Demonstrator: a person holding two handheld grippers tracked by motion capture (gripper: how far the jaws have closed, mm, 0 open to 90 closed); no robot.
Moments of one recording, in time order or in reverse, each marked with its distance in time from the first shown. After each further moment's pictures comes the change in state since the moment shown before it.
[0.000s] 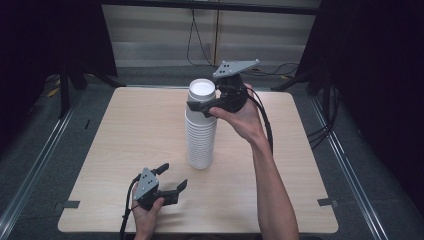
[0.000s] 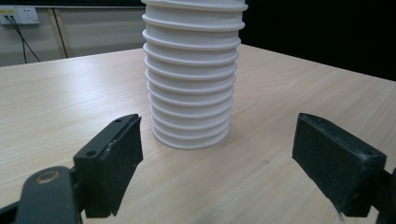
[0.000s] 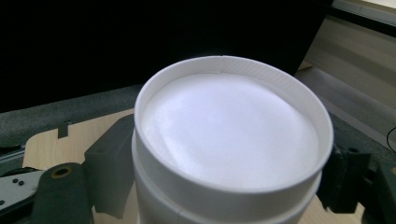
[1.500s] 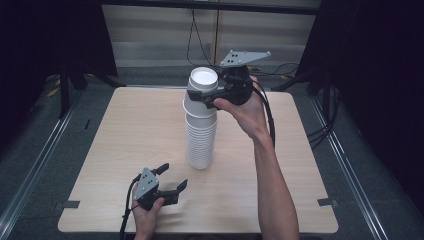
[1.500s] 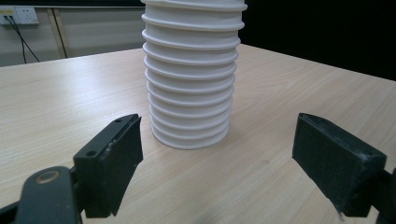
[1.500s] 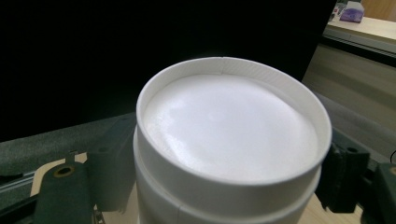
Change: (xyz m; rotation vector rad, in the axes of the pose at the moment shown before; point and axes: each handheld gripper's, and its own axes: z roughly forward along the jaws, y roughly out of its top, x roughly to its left) left arm 0.000 0.000 0.000 0.001 -0.001 0.000; right arm 0.001 0.018 -0.017 -0.117 0.001 0.023
